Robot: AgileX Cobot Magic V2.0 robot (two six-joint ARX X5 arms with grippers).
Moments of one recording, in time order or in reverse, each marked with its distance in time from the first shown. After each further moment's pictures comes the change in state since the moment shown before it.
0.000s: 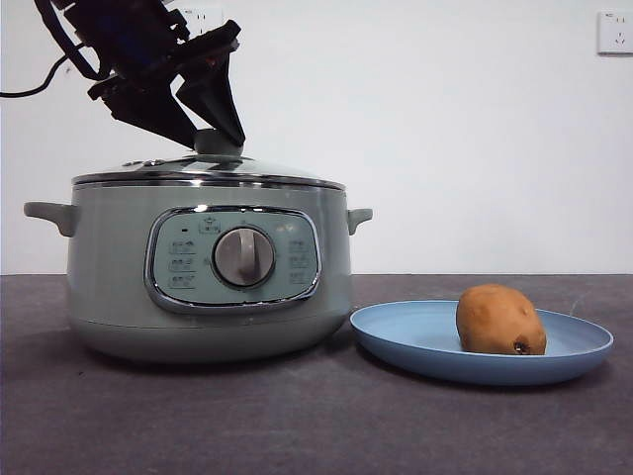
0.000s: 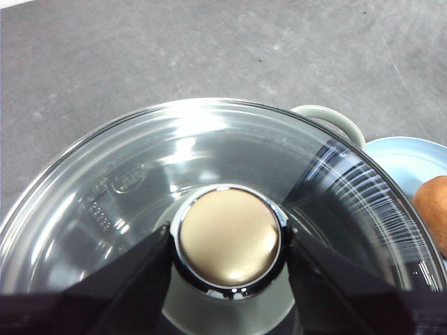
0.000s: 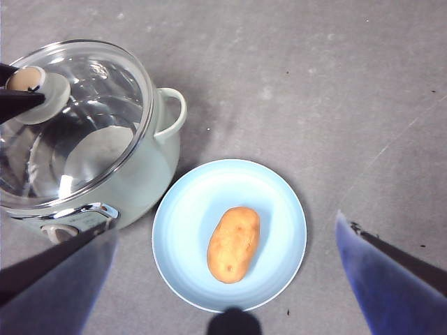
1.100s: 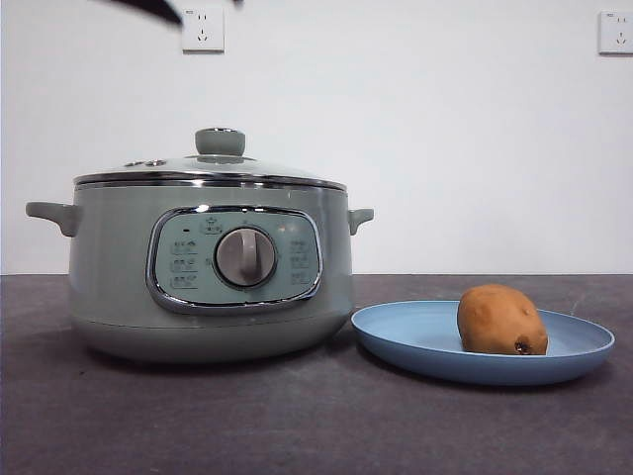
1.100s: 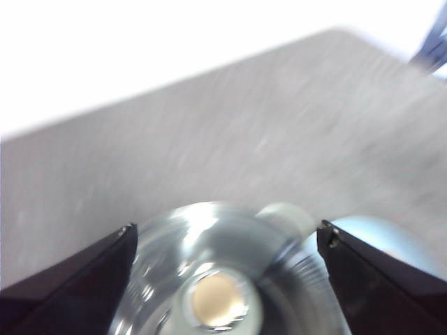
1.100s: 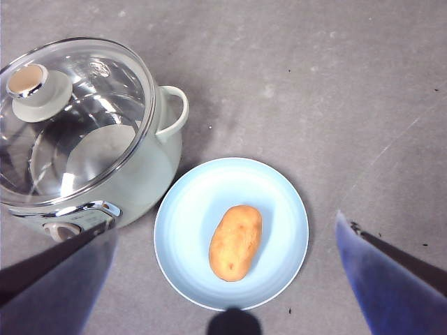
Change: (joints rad) left arm 0.002 -0.161 0.255 -0.212 0.041 -0.006; right arm 0.000 0.000 0.000 -0.004 -0.003 0.000
